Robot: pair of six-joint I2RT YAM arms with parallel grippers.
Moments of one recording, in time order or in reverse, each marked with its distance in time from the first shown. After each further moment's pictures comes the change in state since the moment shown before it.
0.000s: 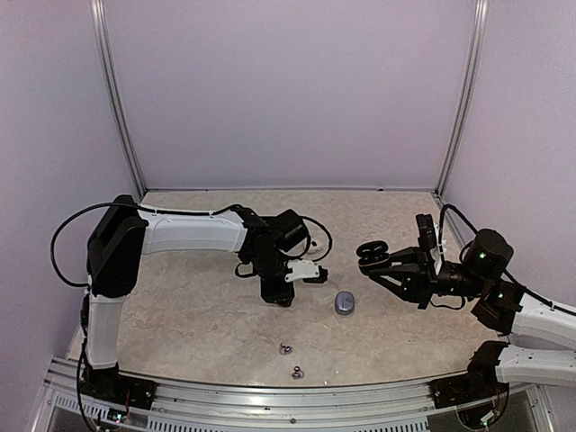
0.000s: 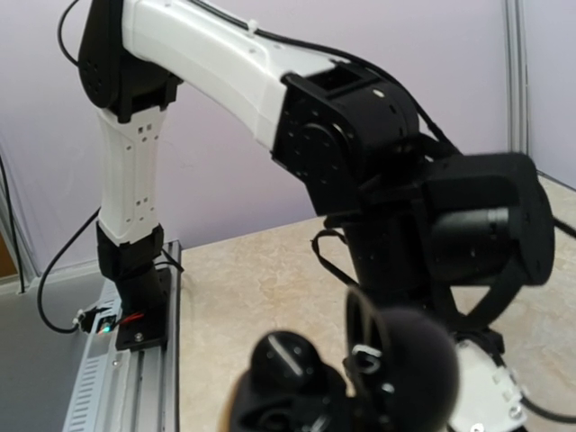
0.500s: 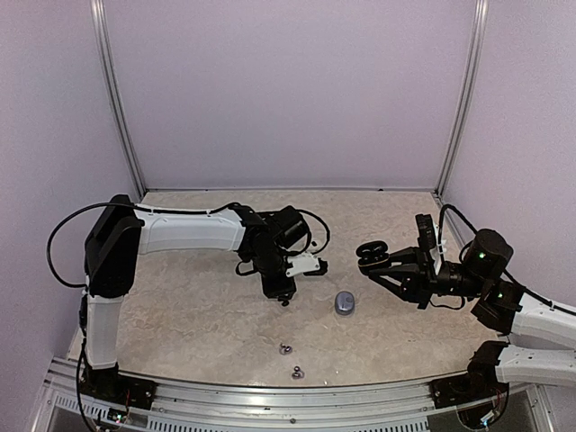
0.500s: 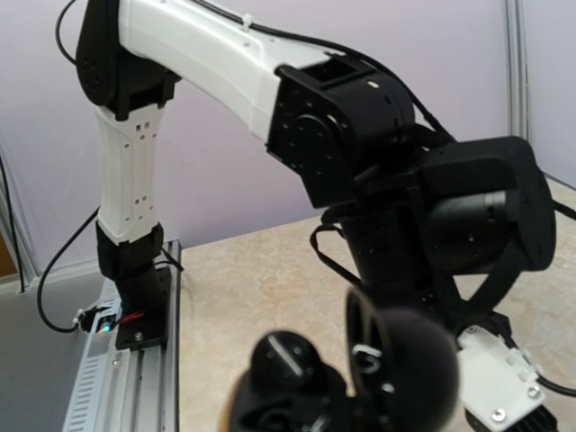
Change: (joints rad) left arm -0.004 -0.009 0.000 0.024 -0.059 -0.076; right arm 0.000 0.002 0.000 0.001 0.000 0.000
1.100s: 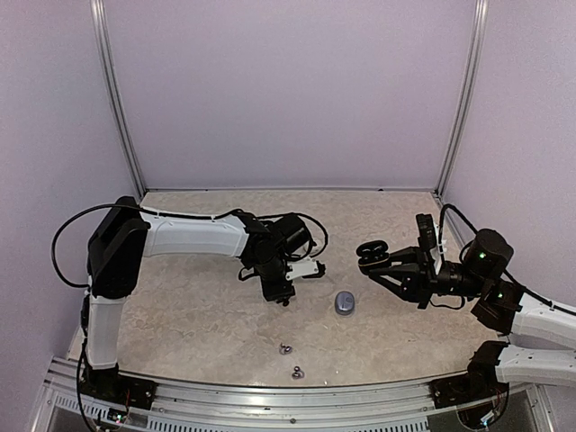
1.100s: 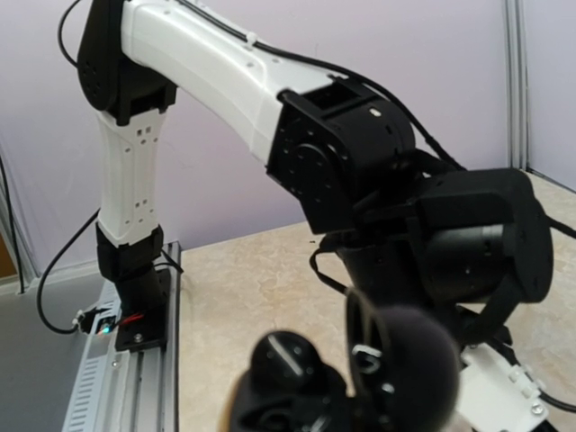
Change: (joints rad) left arm -0.013 0.016 -0.030 0.040 -0.123 -0.016; right arm 0.000 0.000 0.000 0.006 0.000 0.000
